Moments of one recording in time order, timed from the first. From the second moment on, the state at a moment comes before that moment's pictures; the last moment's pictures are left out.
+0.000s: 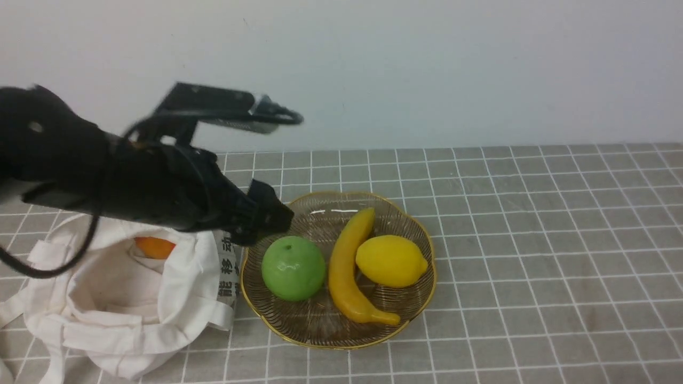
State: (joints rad) right arm 0.00 -0.02 0.03 -0.11 0.36 0.07; left arm -0.27 1.33 -1.01 -0.57 0.64 0.52
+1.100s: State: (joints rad) right arm 0.00 -0.02 0.03 -0.11 0.36 0.07; left arm -0.20 0.52 -1.02 -0.67 0.78 0.47
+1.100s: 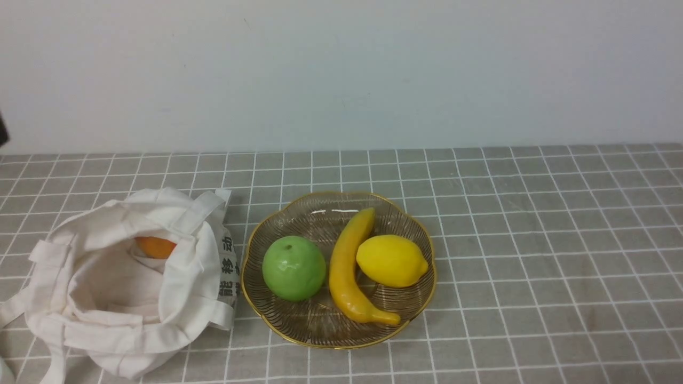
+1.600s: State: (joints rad) right arm 0.00 -0.02 0.03 -0.11 0.36 0.07; left arm -0.20 0.49 -1.02 -0.53 0.75 0.46
